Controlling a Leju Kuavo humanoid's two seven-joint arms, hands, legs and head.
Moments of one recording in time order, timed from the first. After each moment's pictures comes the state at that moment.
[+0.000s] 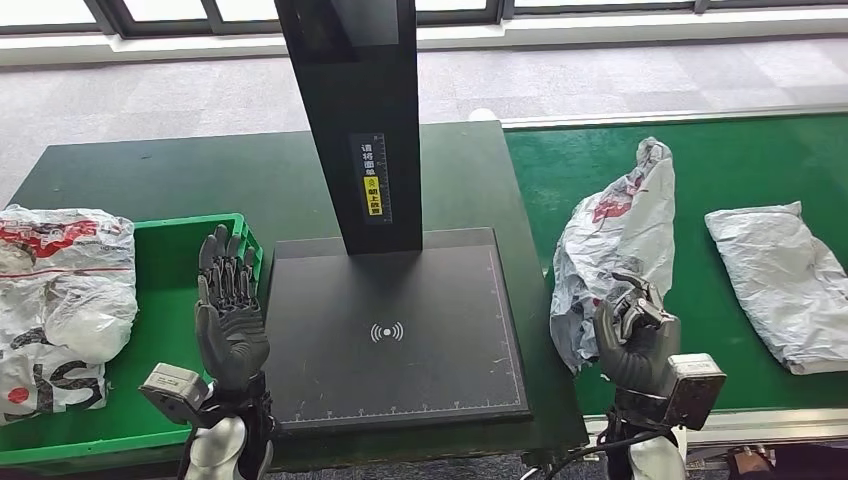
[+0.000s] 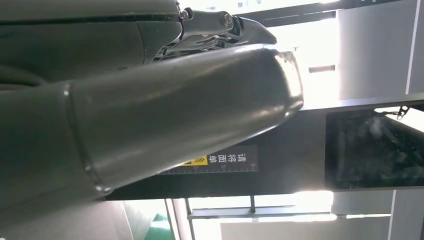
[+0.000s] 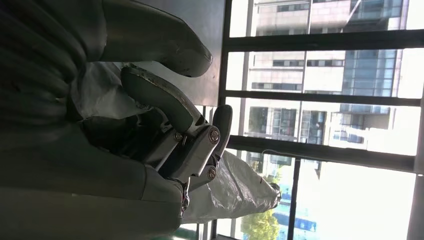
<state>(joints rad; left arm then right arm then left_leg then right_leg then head) 0.01 -0.26 -0.02 -1.53 -0.11 0.00 -0.67 0.02 0.24 -0.24 -1.52 0.28 0.05 -0.70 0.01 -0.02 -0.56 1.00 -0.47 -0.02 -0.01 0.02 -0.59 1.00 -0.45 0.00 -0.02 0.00</state>
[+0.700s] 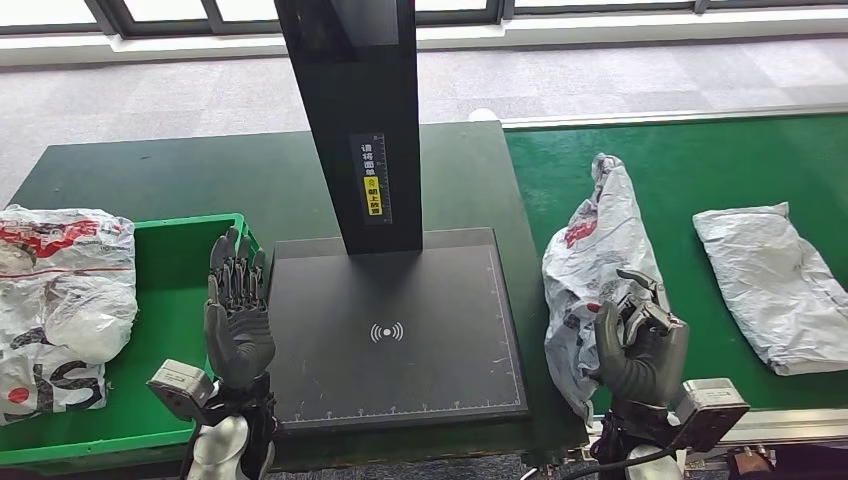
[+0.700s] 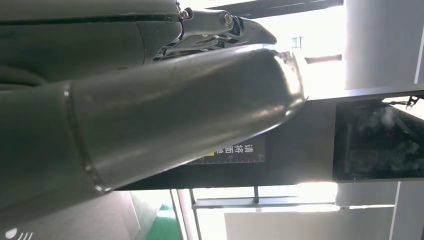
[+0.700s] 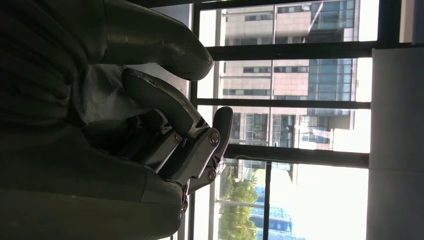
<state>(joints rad) 0.00 -0.26 -0.01 -1.50 -0.11 -0.04 -0.67 0.09 0.24 -0.12 -1.67 0.21 0.00 -0.70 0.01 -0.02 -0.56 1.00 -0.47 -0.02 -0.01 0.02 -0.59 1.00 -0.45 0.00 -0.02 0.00</state>
